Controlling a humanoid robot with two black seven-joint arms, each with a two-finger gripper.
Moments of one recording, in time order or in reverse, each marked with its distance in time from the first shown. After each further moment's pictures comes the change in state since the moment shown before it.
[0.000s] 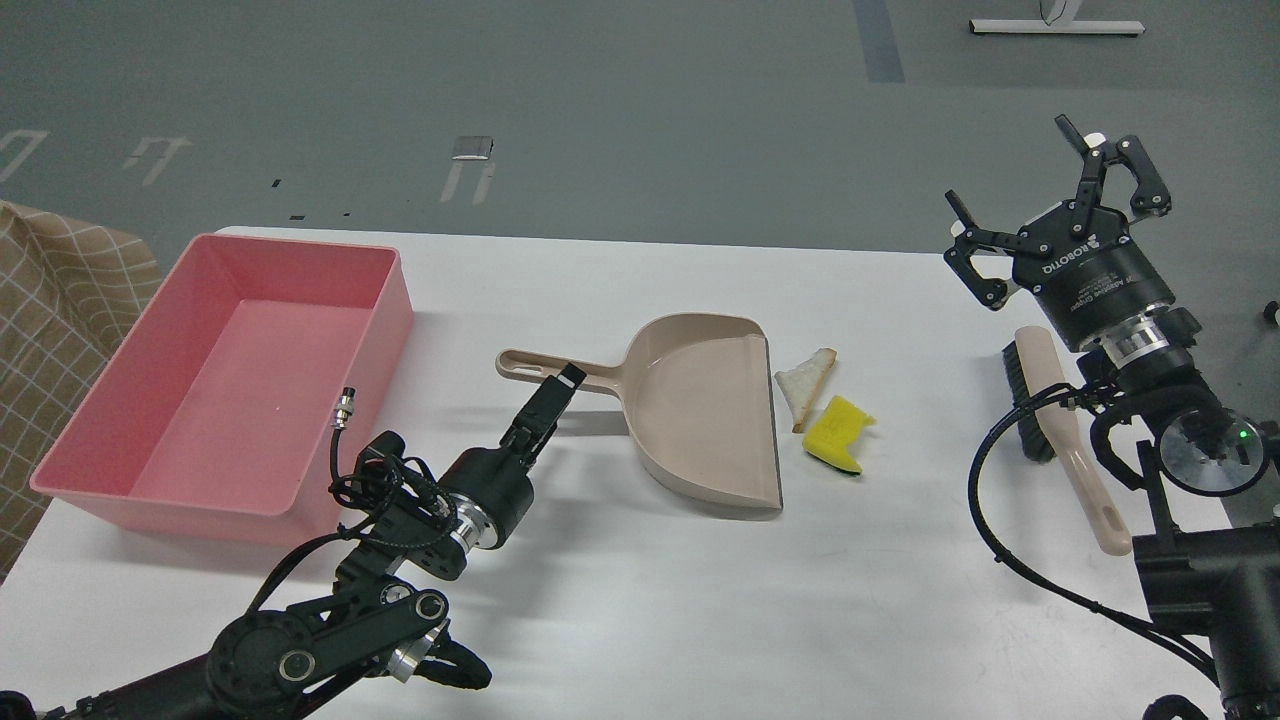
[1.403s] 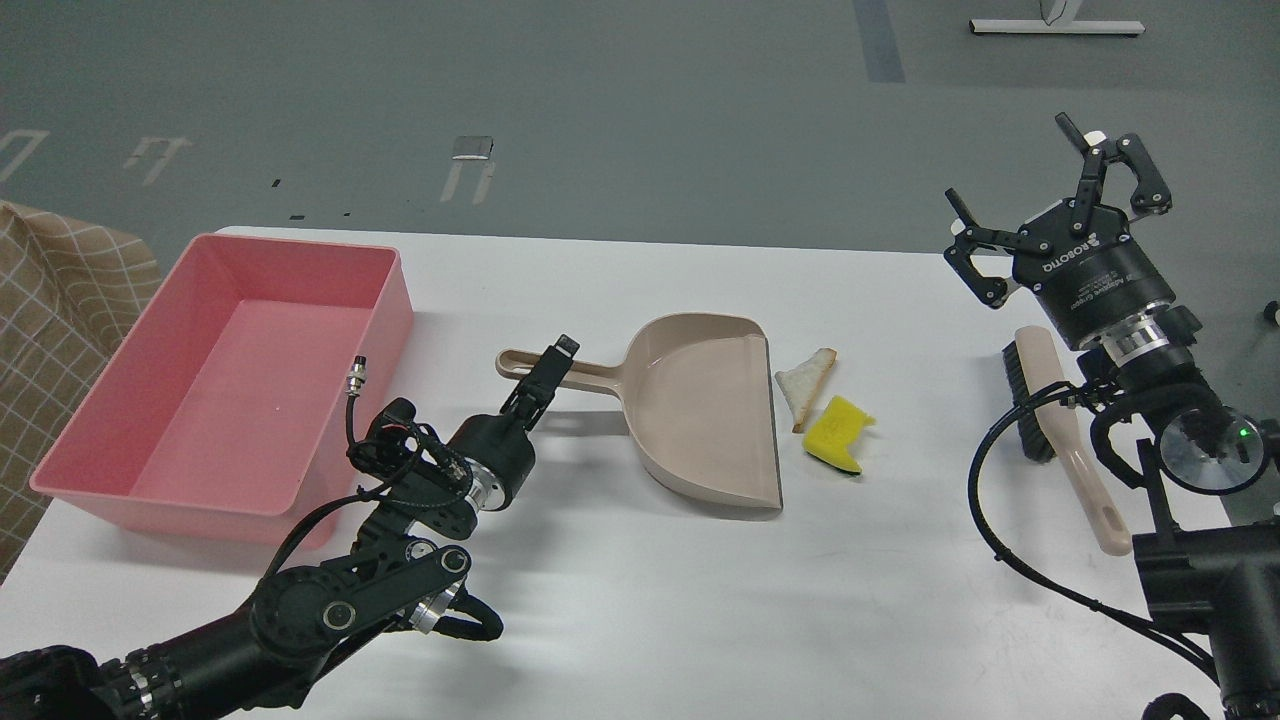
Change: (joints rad) left arm -0.096 -0.086 0.000 0.195 -0.001 0.000 0.000; right arm 0.003 0.000 0.001 0.000 -0.001 0.000 0.000
